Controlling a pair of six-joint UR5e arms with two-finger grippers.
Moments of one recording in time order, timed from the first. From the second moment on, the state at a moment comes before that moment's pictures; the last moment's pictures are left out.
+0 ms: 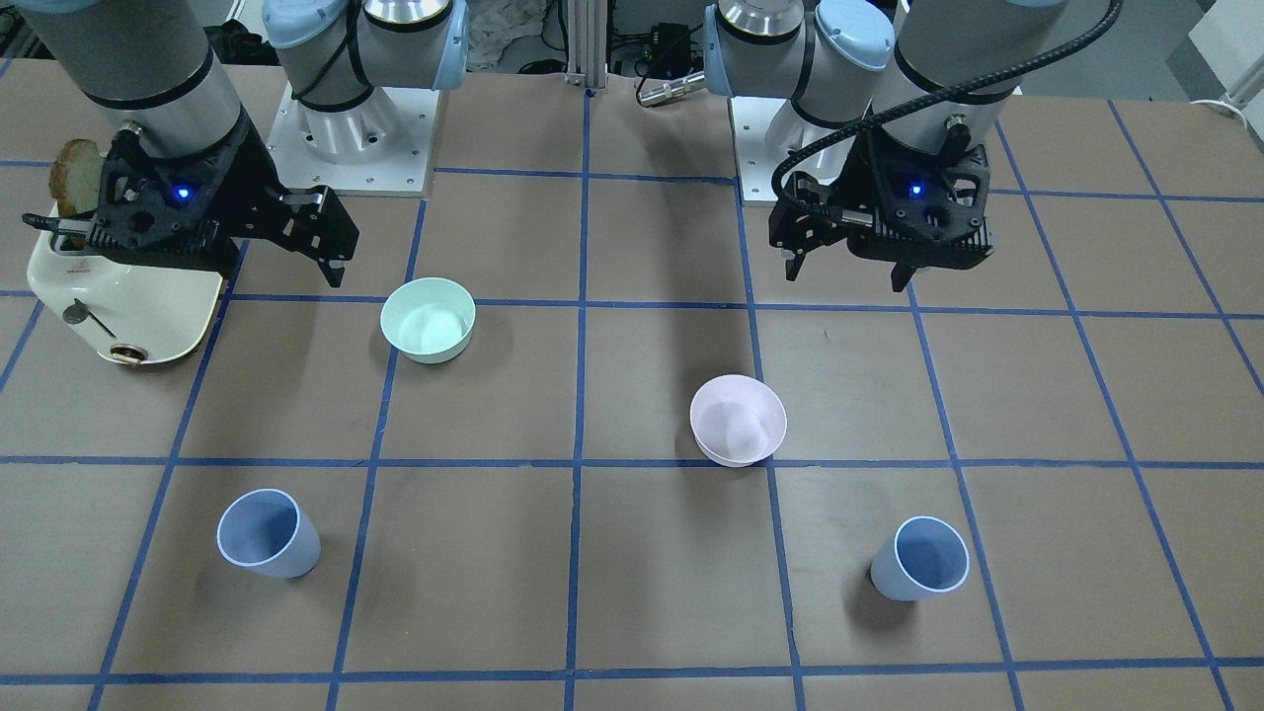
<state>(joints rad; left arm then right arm) -1.60 -1.62 -1.52 -1.57 1.58 0.08 1.54 -1.55 1.60 -1.61 -1.56 0.05</state>
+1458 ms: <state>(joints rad) -1.60 -1.62 -1.52 -1.56 1.58 0.09 1.54 -1.55 1.61 -1.69 -1.58 0.05</state>
